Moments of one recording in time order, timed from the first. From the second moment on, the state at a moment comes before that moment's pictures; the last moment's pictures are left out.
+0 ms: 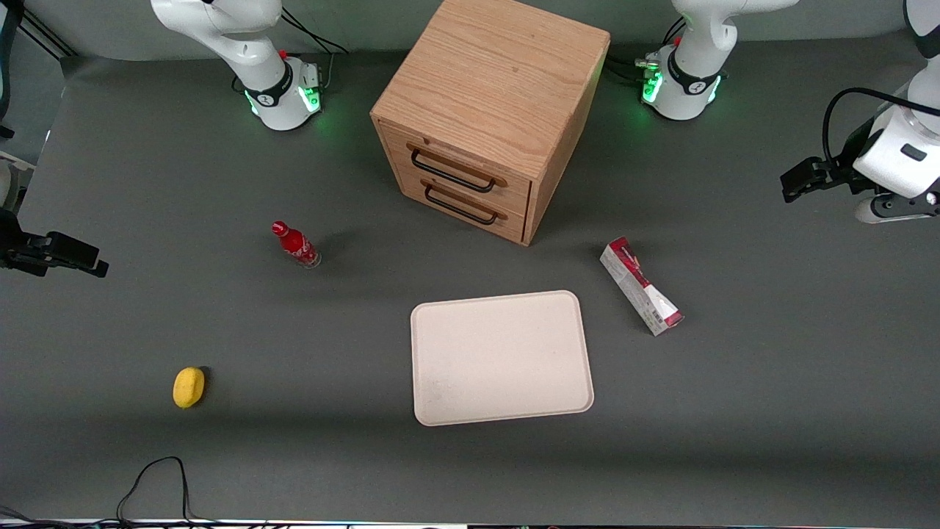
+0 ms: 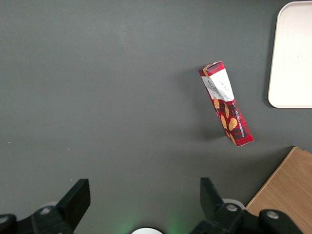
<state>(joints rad) 0.03 -0.09 -0.10 -1.76 0.05 1.58 -0.16</state>
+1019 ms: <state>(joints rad) -0.07 0.11 -0.32 -1.50 -0.03 1.55 -0.73</state>
